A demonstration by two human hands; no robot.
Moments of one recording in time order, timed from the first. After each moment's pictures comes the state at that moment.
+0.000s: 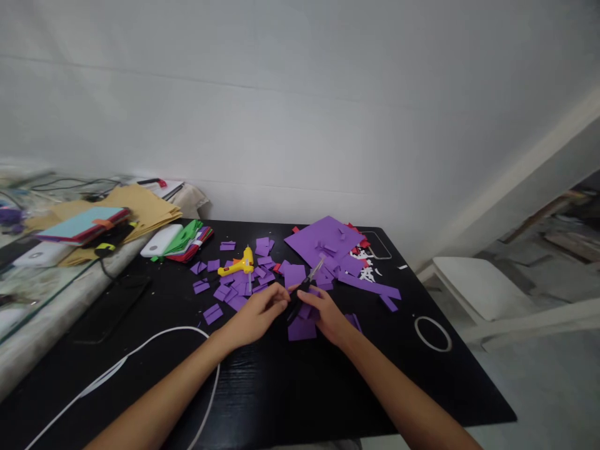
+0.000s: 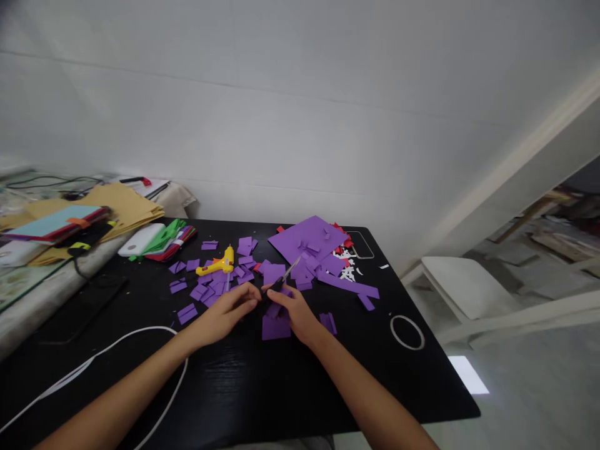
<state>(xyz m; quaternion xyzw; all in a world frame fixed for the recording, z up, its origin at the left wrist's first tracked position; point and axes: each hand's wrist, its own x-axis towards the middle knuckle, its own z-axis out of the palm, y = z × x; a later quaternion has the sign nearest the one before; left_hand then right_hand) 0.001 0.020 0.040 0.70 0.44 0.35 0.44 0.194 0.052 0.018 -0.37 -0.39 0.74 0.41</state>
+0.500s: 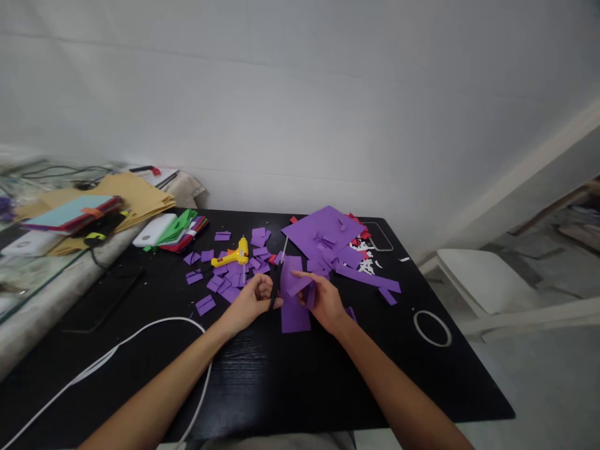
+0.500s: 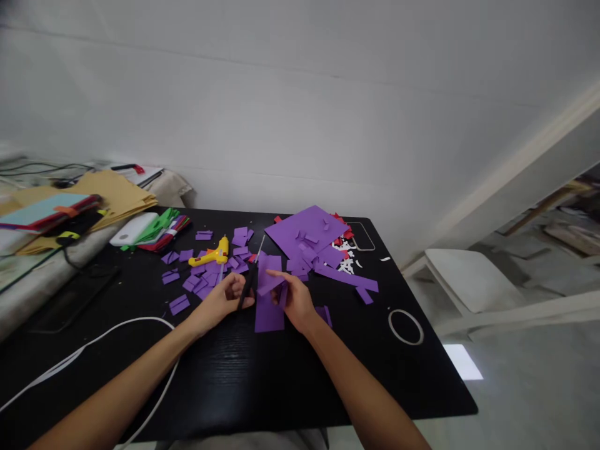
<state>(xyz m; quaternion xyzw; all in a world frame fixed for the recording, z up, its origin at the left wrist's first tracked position) 0.005 0.033 0.000 0.47 0.46 0.45 0.60 0.207 0.070 -0.001 -0.32 -0.28 0.79 0.45</state>
